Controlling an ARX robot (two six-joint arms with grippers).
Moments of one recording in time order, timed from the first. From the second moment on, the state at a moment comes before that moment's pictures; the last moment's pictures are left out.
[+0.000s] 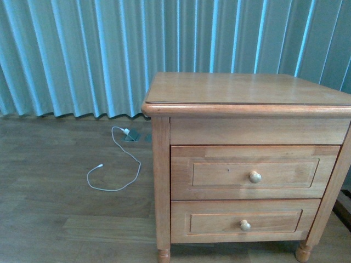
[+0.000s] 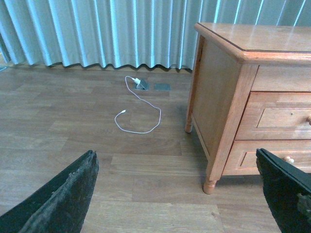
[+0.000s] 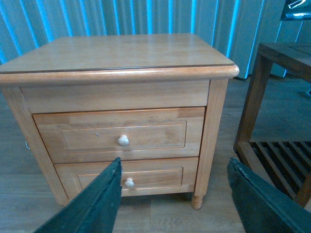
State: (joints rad) left arm 0.00 0.00 0.01 -0.01 0.00 0.00; right arm 0.00 0.60 0.09 0.50 0.00 0.01
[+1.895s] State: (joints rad) left arm 0.00 0.00 0.01 -0.01 0.00 0.00; right arm 0.00 0.00 0.01 0.00 0.00 0.00
